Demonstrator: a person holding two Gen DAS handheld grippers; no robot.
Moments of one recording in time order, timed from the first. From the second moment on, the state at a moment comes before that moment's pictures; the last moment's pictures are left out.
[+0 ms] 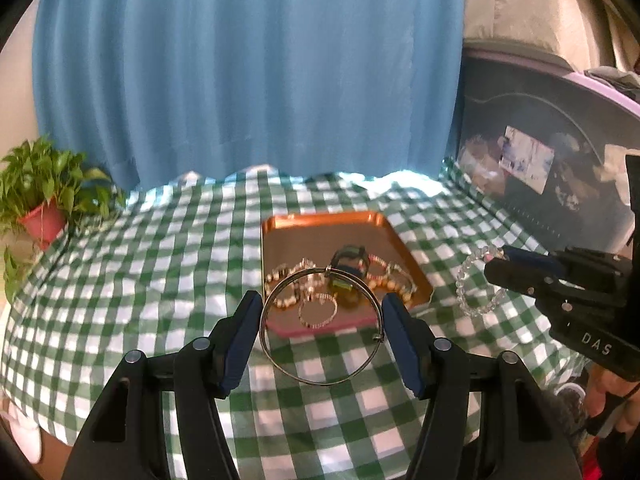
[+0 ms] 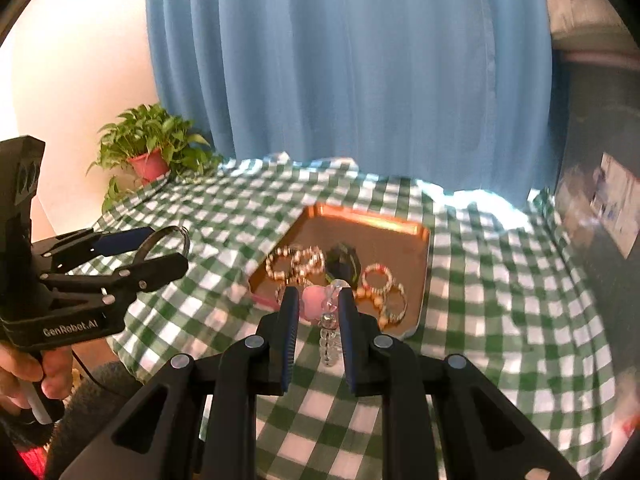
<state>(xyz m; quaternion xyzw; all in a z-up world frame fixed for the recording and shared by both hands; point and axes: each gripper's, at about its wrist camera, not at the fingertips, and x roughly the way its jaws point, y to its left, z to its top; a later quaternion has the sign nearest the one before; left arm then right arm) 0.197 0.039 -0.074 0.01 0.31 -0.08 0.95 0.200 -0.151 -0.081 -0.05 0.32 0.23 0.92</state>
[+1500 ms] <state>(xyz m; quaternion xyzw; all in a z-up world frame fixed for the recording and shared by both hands) 0.406 0.057 -0.126 -0.03 0.31 -0.08 0.95 0.398 -0.150 -0.133 0.00 0.35 0.24 0.90</state>
